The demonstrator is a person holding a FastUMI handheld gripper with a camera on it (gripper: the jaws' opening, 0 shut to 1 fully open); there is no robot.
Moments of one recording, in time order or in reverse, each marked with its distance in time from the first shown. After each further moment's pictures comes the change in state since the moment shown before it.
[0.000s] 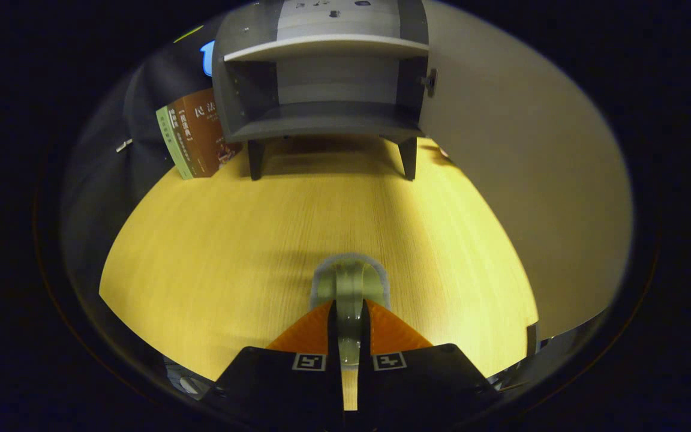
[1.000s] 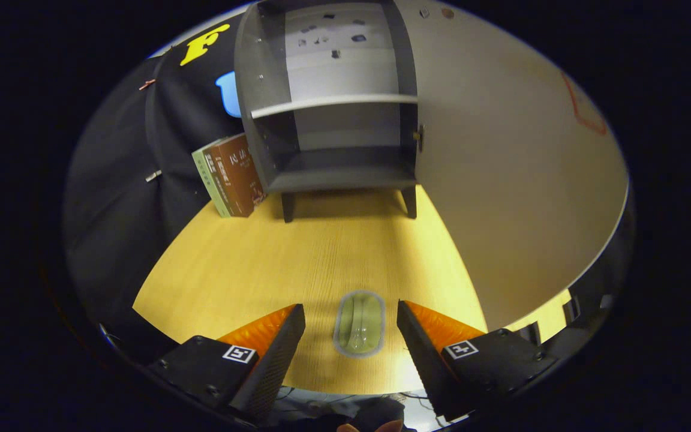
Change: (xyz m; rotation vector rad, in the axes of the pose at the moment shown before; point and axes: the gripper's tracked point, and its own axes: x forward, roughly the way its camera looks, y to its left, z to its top) arm -0.060 0.003 0.014 0.063 -0.090 0.093
